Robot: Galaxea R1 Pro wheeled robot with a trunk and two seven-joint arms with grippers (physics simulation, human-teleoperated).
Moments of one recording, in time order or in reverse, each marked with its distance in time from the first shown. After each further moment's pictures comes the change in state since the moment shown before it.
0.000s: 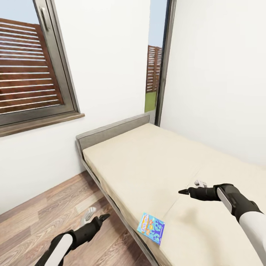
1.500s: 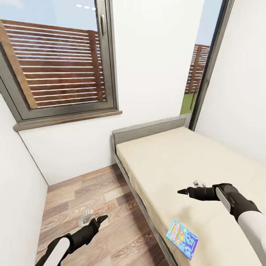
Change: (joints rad) left arm 0.023 0.007 0.017 0.003 0.046 -0.009 -0.011; right arm -0.004 0.009 0.000 0.003 -0.002 0.012 -0.001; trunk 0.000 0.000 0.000
